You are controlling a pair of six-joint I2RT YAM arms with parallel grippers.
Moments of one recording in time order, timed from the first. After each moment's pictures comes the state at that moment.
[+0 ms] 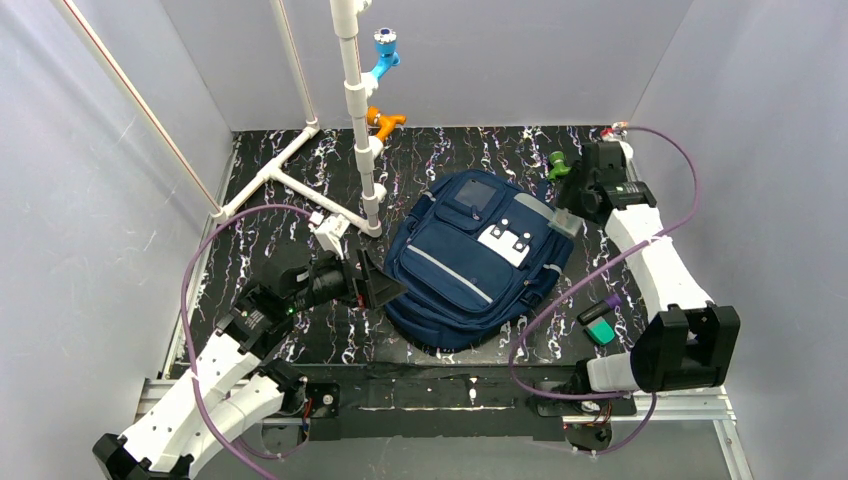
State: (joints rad) left arm -0.60 0.66 0.70 -0.41 0.40 -0.68; right arm 0.09 1.37 1.18 -0.69 0.25 0.44
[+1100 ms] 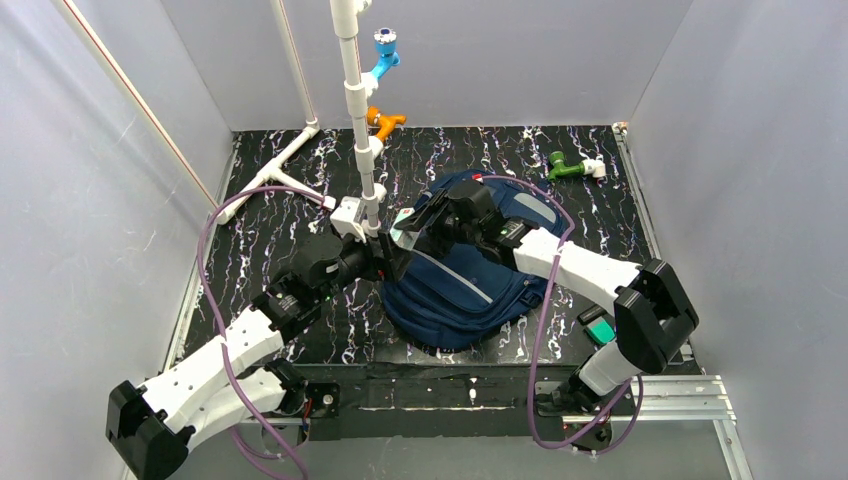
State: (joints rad) left arm -0.72 0.86 0.67 -0.10 -0.05 -0.46; right arm 0.80 1.54 1.11 -0.13 -0.13 1.40
